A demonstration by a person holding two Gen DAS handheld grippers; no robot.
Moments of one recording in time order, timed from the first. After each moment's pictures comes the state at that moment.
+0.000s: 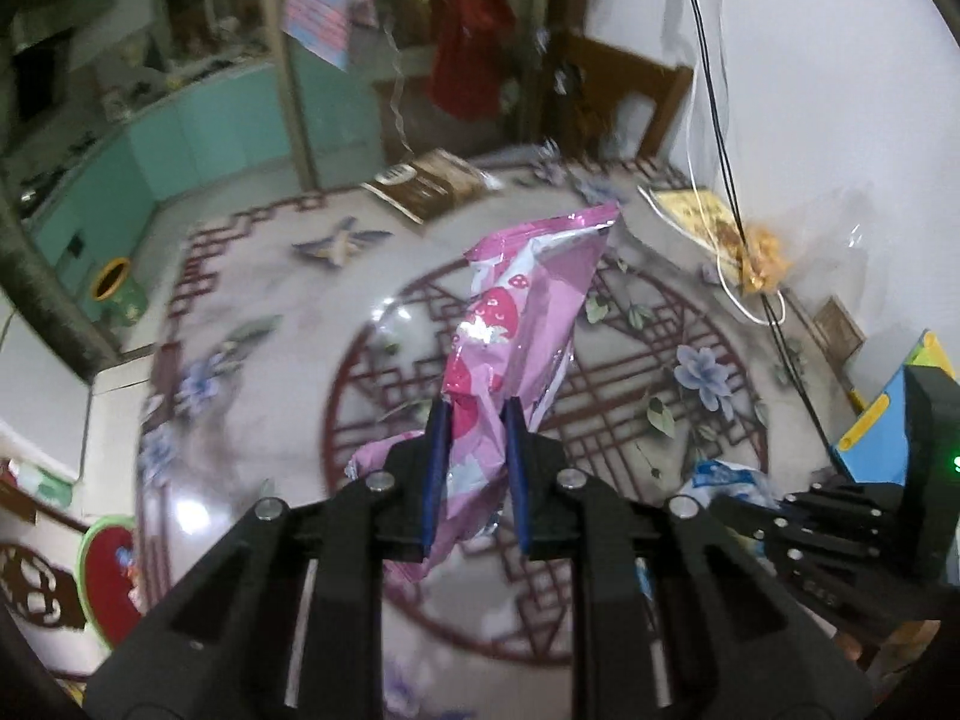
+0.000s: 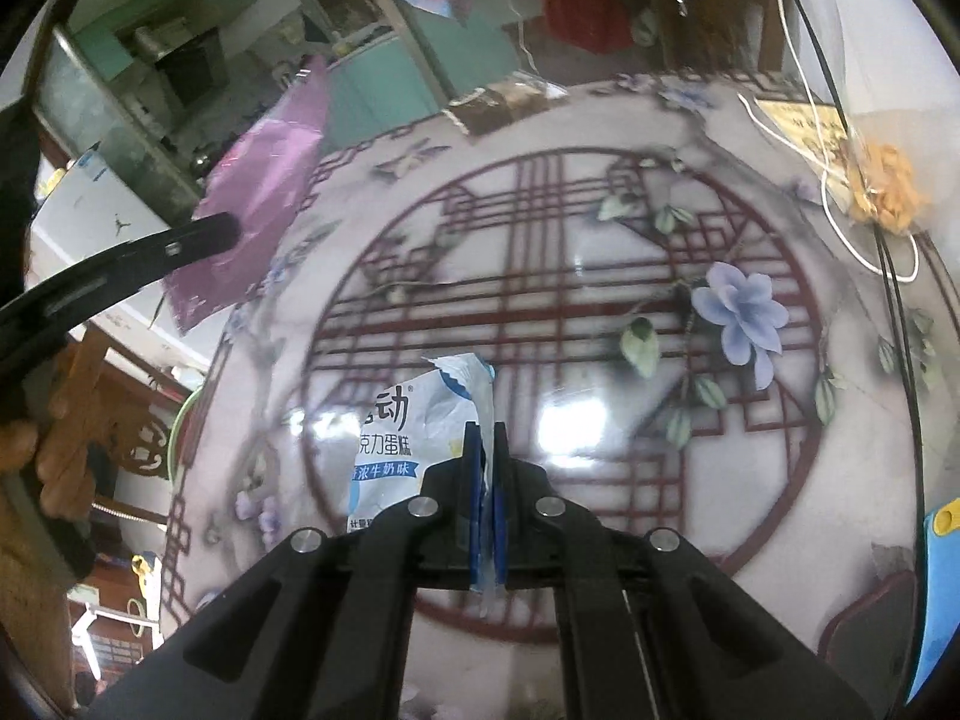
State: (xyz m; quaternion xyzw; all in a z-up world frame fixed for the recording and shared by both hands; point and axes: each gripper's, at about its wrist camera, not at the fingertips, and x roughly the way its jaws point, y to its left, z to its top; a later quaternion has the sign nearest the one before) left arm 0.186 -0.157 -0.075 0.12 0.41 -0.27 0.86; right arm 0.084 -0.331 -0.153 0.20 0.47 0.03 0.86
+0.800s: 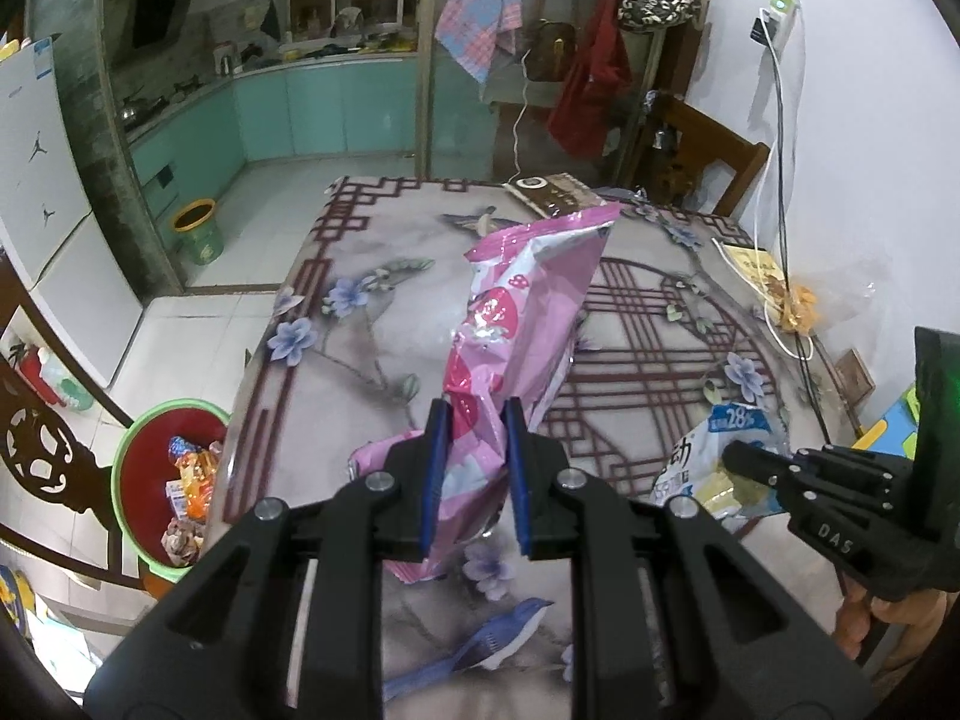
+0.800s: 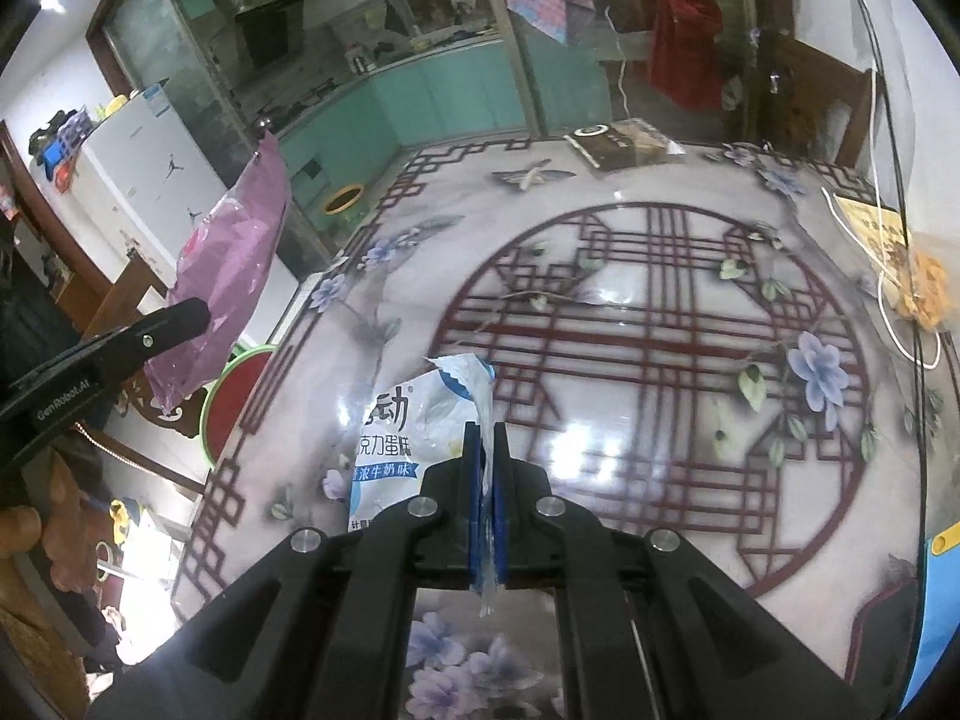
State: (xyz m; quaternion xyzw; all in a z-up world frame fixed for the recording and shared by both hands) left arm 0.128 -0.013 -0.058 0.03 0.40 -0.18 0.90; right arm 0.078 -0.223 -0.104 0.12 0.45 0.08 0.88
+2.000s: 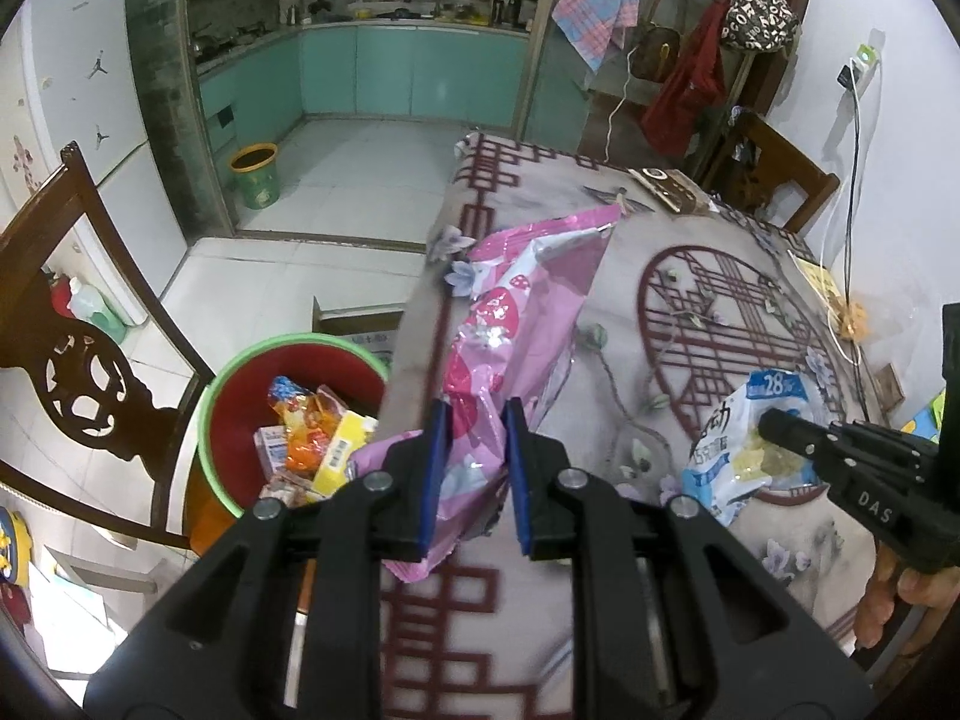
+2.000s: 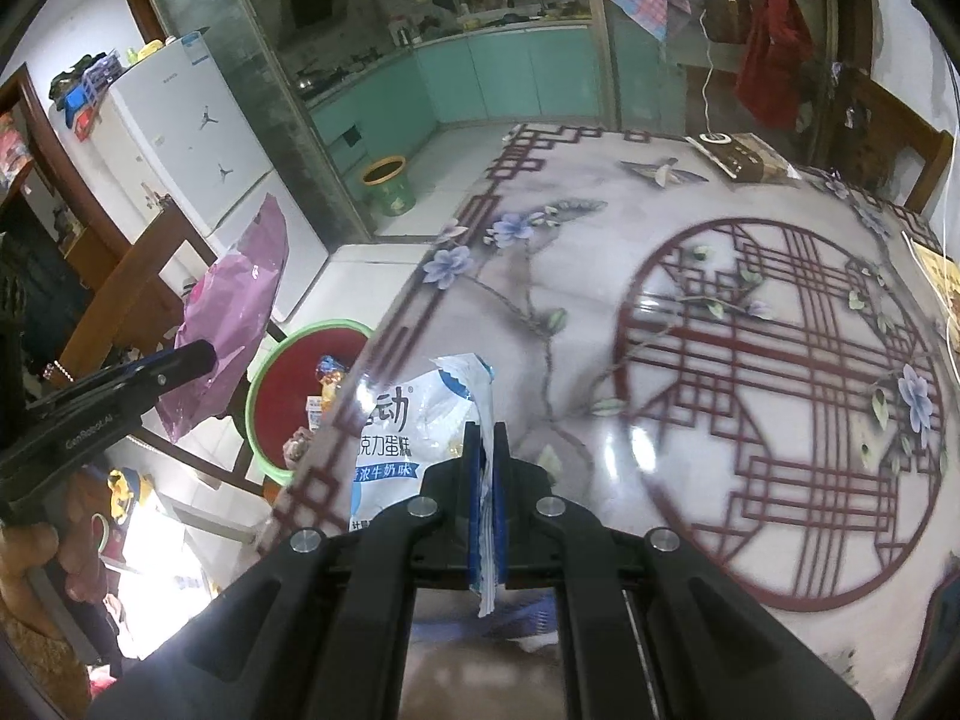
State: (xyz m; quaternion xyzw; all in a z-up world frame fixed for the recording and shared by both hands) left arm 0.146 0.170 -0.081 0.00 0.44 -0.14 0.89; right arm 0.110 -0.056 -0.103 0.08 0.46 0.10 0.88
